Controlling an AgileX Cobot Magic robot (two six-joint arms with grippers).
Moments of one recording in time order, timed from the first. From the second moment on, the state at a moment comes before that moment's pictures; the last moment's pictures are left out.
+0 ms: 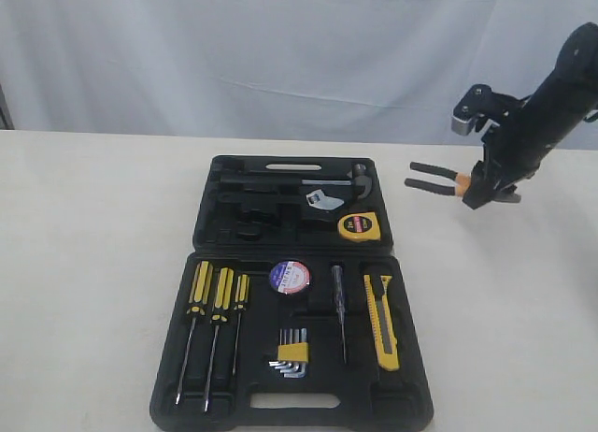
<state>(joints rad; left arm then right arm) 0.07 0.00 0.00 0.00 0.35 0.01 -0.43 2.21 -1.80 0.26 1.00 -1.09</state>
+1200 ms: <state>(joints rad) 0.07 0.00 0.00 0.00 0.35 0.01 0.10 2.51 -2.27 0.22 1.11 -0.87</state>
